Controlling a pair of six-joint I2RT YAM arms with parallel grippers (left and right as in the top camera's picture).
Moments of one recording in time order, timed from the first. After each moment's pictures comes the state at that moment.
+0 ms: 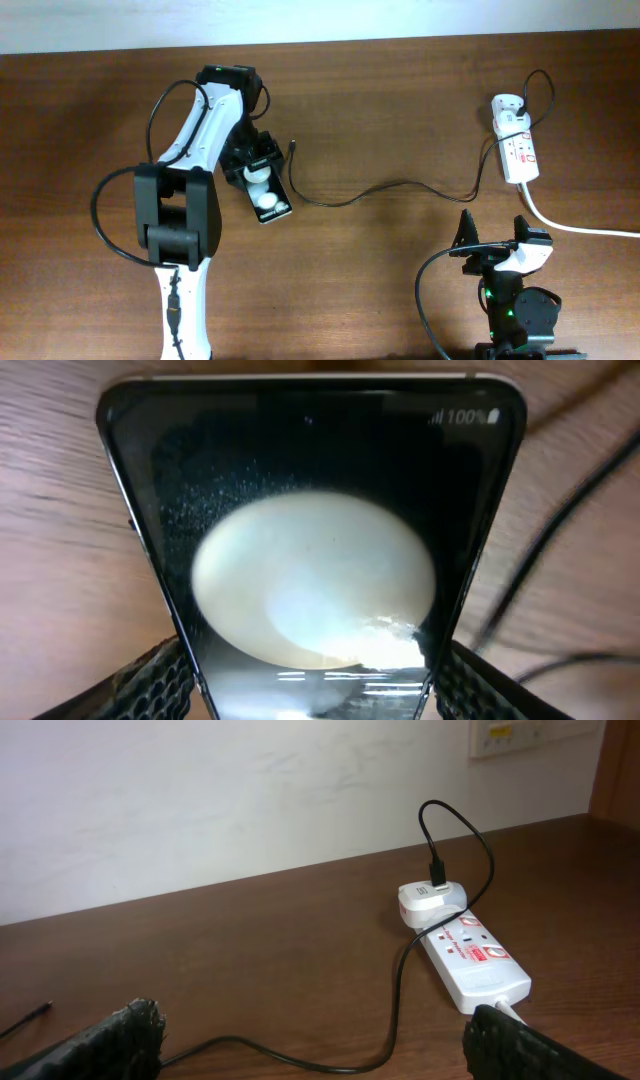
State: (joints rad) left arm -0.21 2.35 2.03 -1.48 0.20 -0.52; right arm -0.06 0.01 0.01 -0.07 0.02 0.19
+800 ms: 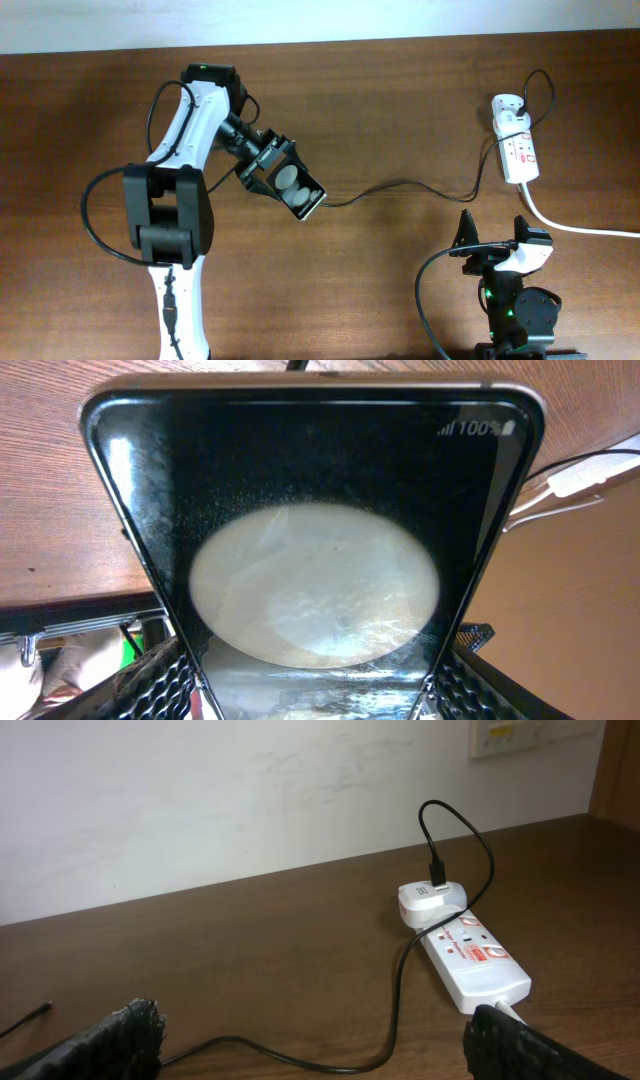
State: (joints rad) left arm -0.15 2.35 2.03 -1.68 0.78 -0.55; right arm -0.06 0.01 0.01 -0.07 0.02 0.19
